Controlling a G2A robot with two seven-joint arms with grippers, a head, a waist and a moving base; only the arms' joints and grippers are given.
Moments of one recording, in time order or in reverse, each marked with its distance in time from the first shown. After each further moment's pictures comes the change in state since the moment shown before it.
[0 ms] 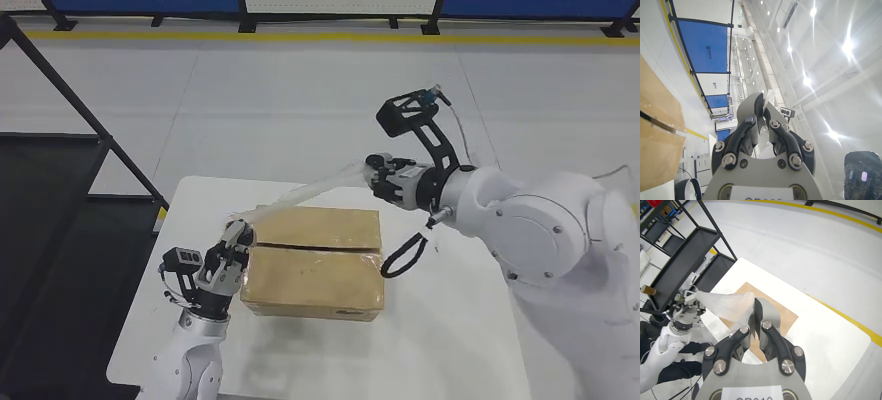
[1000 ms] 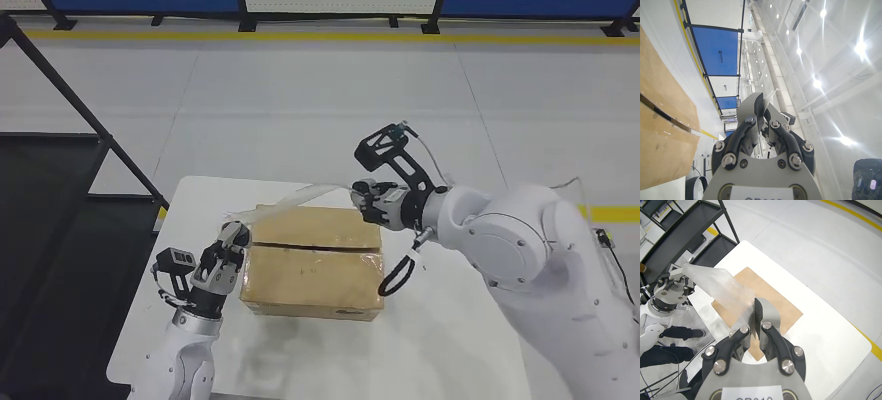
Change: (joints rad) left arm 0.006 0.007 -0.021 -0.013 0.034 0.056 0.006; right arm -0.038 0.000 -0.046 0.075 0.040 -0.189 -0.034
